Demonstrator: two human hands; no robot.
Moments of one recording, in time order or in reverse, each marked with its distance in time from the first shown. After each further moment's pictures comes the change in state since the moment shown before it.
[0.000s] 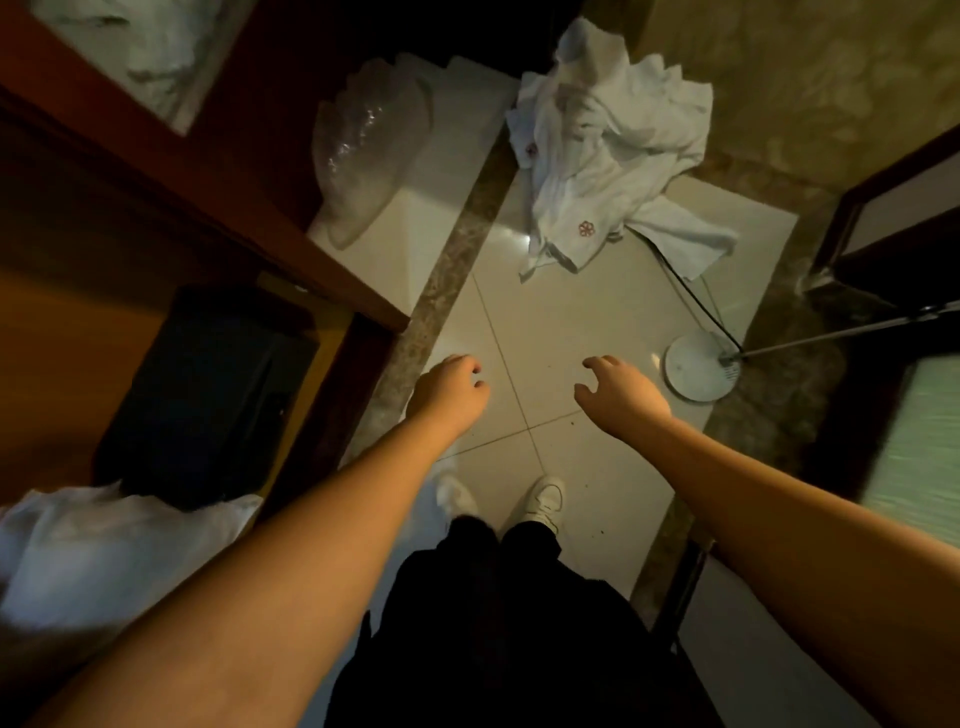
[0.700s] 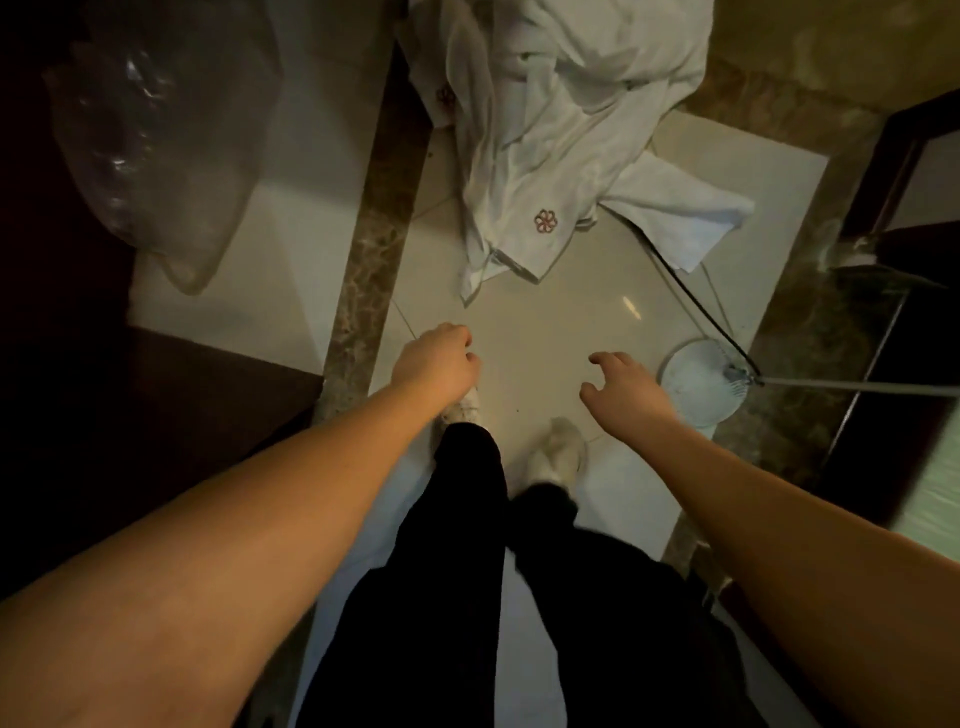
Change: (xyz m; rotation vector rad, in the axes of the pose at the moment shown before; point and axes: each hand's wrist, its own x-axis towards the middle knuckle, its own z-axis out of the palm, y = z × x) left_hand 0.401 0.061 0.038 0.243 -0.282 0.126; right_hand 0.313 0.079 -0.020 0.149 -0.185 0.325
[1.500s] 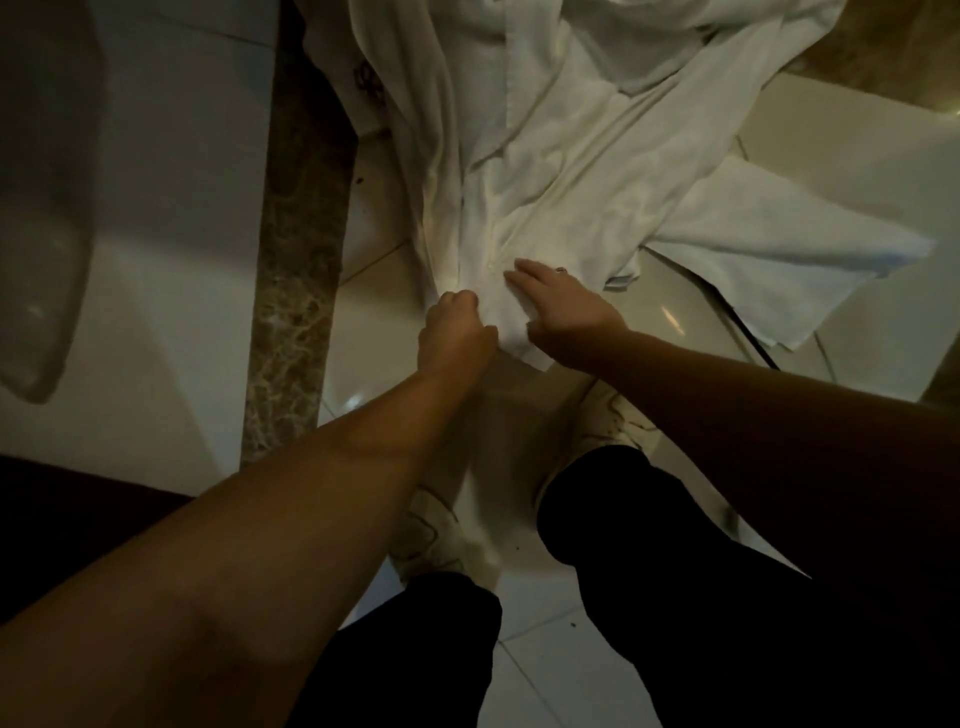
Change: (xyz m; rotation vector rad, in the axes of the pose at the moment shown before) left_hand 0.346 0.025 0.081 -0.268 0.110 -0.175; right_hand 0.391 -0.032 -0.003 -0.095 -0.055 -0.445
